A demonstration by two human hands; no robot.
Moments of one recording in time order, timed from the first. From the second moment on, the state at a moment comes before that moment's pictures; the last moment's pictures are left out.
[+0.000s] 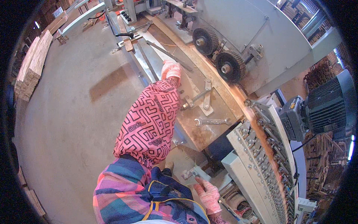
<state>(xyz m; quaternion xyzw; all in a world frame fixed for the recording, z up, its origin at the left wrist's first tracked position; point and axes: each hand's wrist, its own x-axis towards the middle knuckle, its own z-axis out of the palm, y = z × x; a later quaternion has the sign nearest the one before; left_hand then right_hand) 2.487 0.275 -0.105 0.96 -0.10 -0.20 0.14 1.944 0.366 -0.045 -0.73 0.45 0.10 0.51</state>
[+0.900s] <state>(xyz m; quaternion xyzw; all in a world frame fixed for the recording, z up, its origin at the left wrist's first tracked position) 2.197 0.273 -0.020 0.52 -0.84 0.15 0.03 1.863 0.345 -0.055 -0.61 0.48 -0.17 0.61</state>
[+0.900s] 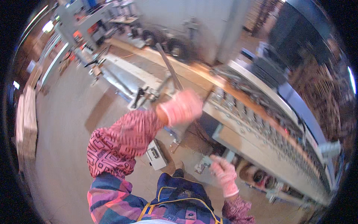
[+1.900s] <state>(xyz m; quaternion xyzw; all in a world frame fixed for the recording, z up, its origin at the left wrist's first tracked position) 1.309 0.474 0.041 0.22 -0.74 -0.54 0.35 1.200 0.641 0.031 -0.17 0.58 -0.63 0.48</state>
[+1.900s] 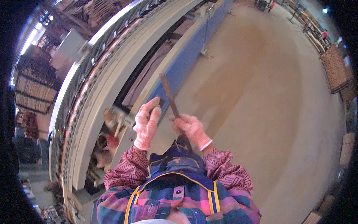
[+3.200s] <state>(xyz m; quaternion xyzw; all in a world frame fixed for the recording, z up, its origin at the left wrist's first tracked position) 0.445 0.217 -0.057 0.37 -0.28 -0.82 0.33 0.301 0.392 -0.021 -0.53 0.76 -0.24 0.28</state>
